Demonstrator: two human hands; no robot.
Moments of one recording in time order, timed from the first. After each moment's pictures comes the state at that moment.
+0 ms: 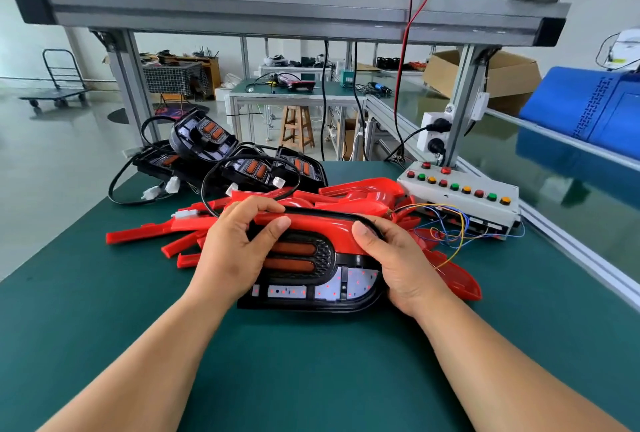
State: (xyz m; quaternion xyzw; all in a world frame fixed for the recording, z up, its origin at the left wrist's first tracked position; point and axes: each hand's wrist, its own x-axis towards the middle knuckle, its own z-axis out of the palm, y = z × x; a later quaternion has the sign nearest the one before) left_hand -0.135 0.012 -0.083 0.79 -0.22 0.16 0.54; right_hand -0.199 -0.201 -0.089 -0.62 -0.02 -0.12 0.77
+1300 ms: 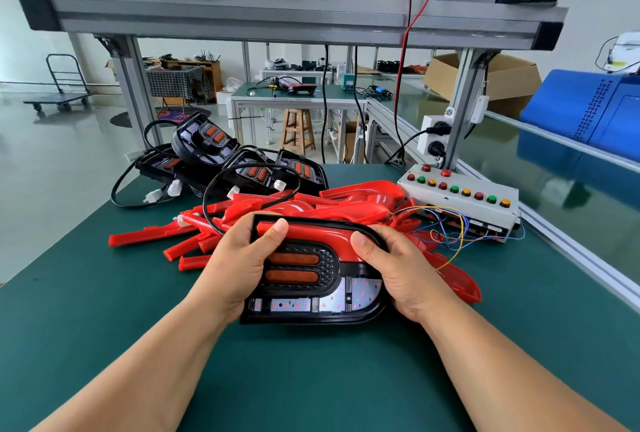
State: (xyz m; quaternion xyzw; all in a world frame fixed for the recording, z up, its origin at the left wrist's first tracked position) left_hand -0.153 0.005 -0.078 0.60 -0.15 -0.10 0.78; right_hand -0.205 -0.205 -0.091 -0.65 -0.03 -0.10 0.75
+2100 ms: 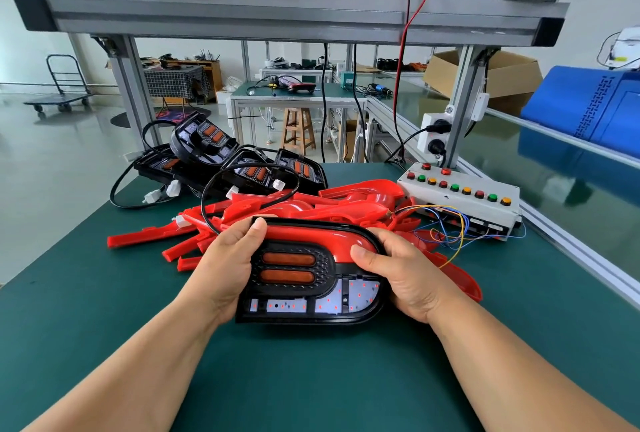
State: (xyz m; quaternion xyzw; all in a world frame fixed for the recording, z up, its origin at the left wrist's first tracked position) left_hand -0.149 0.010 -0.079 0.58 -0.12 -0.15 0.79; right_hand -0.206 -0.213 -0.093 -0.64 -0.02 -0.02 0.76
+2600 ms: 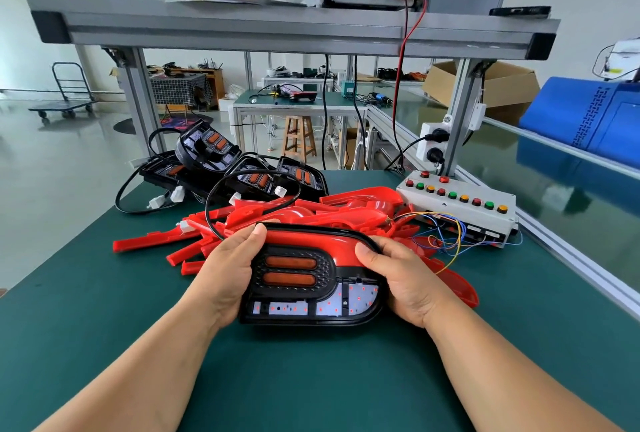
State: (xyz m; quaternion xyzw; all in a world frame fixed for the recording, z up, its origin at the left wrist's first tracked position) left_hand -0.145 0.013 -0.082 0.57 -0.10 -0.16 0.80; right_hand -0.204 -0.211 -0.092 -0.61 0.00 -0.02 0.79
